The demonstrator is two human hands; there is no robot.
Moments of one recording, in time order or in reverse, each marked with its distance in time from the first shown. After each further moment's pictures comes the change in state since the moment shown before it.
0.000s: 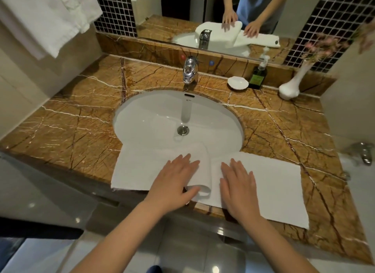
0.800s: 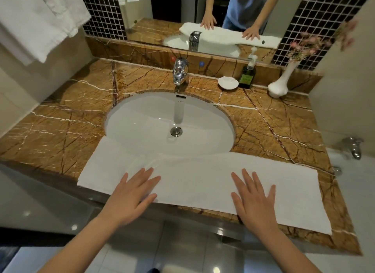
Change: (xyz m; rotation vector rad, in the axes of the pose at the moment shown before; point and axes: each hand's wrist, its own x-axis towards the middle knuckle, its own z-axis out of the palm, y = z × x) left_hand -0.053 -0.065 -0.007 0.196 -0.076 -0.069; right_hand -0.034 0.057 -0.006 -0.207 -0.159 0.089
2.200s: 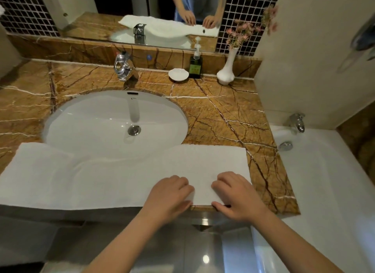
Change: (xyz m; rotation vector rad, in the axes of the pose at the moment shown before) left_hand 0.072 0.185 0.030 0.128 0.152 0.527; right_hand -0.025 0.090 -0.022 0.026 0.171 -0.466
